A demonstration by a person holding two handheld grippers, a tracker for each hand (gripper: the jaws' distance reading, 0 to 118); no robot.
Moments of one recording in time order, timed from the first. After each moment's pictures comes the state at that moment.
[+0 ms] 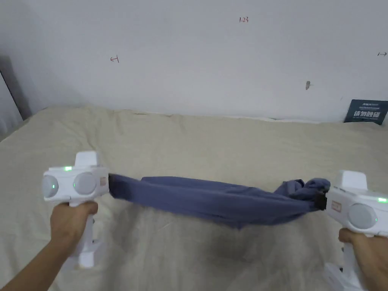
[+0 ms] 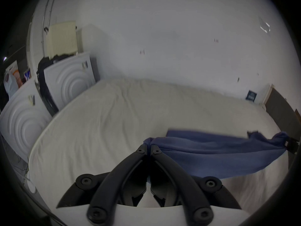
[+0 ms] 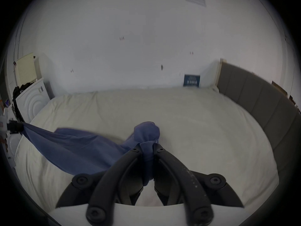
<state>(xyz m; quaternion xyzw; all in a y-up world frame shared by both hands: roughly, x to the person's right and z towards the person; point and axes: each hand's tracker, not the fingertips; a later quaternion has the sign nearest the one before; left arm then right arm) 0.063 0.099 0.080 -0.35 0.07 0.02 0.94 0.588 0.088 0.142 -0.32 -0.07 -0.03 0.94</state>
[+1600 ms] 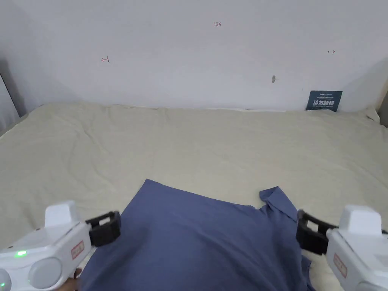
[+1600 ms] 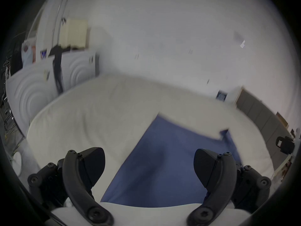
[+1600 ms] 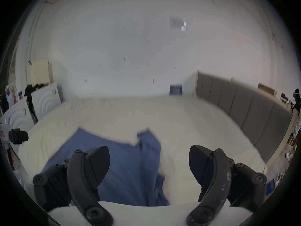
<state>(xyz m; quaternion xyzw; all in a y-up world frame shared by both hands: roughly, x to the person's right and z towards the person) 0.103 0.146 0.388 -0.21 -0.01 0.08 0.97 0.542 0.158 0.459 -0.17 -0.10 -0.01 0.98</state>
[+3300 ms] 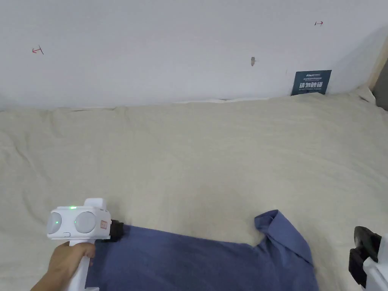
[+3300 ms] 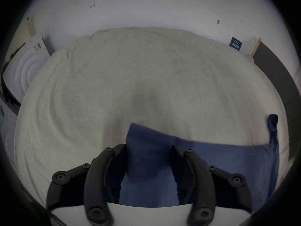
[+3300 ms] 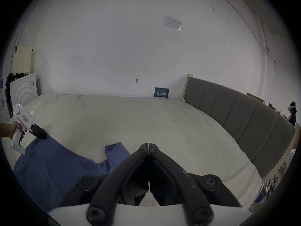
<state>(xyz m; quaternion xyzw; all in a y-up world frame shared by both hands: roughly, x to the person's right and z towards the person) 0.176 -0.027 0.011 -0.49 -0.07 -0.05 0.87 0.610 0.082 0.313 -0.23 -0.17 0.04 0.96</state>
